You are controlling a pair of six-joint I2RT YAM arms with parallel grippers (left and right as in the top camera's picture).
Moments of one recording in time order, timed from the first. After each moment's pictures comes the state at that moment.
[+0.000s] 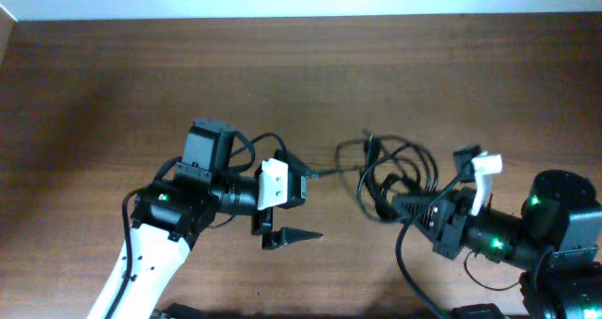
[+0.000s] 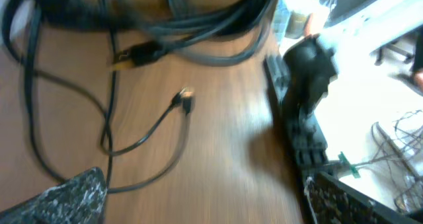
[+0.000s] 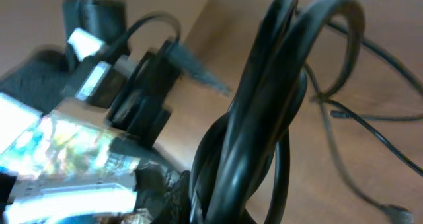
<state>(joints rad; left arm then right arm) -0.33 1.14 0.98 -0.75 1.08 0.84 0.11 0.72 1.01 -0.83 -0.85 0.37</state>
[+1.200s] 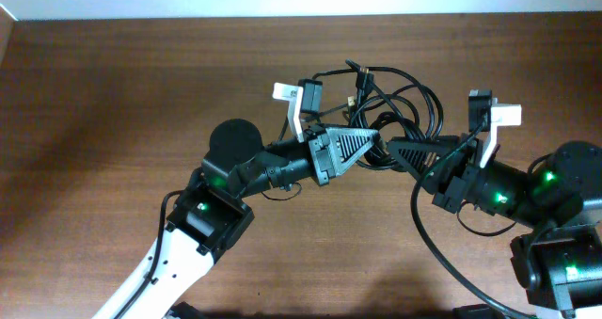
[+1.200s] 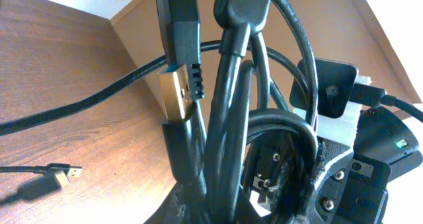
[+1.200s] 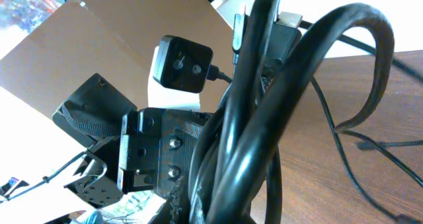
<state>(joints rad) -0.59 1.17 0.98 0.18 0.65 -0.95 0.11 0.84 1.00 -0.26 -0.97 0.65</state>
